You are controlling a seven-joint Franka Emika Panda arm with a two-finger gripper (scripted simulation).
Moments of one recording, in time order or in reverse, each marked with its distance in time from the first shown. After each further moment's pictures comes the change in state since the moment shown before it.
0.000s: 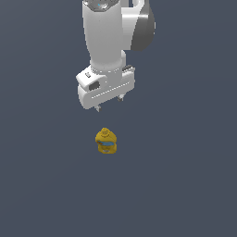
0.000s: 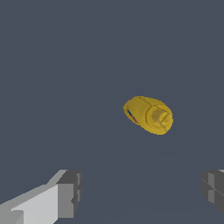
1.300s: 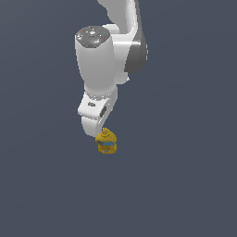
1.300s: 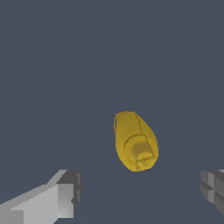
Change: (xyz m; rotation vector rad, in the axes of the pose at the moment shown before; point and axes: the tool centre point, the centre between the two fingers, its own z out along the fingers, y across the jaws) arm 0.030 0.042 0.044 -0.016 0.008 -0.647
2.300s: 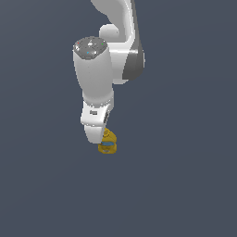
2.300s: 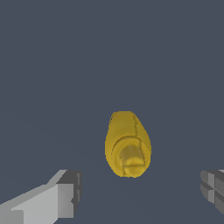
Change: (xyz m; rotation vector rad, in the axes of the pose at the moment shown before) arm -0.001 0.014 0.016 -0.006 0.003 -0.193
